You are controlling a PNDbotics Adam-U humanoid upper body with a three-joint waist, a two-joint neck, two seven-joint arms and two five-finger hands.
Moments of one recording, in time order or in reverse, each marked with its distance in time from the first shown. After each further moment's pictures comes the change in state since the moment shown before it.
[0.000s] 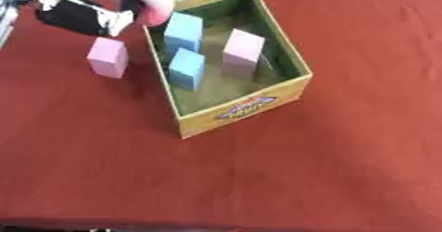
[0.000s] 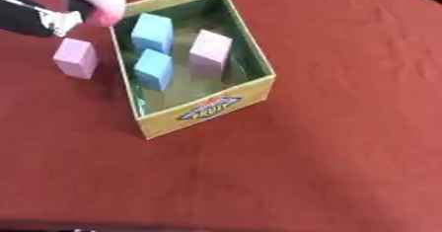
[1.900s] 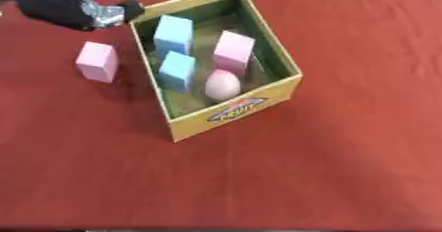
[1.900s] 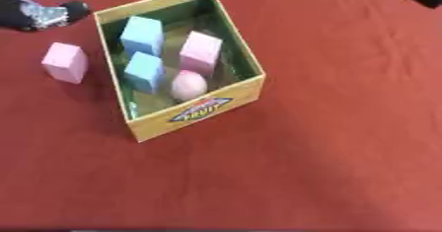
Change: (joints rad) left arm 0.083 0.111 0.114 -0.120 -0.028 0.010 0.026; right arm 0.006 0.016 -0.001 0.000 -0.011 0.002 -0.001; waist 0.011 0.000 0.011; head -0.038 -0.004
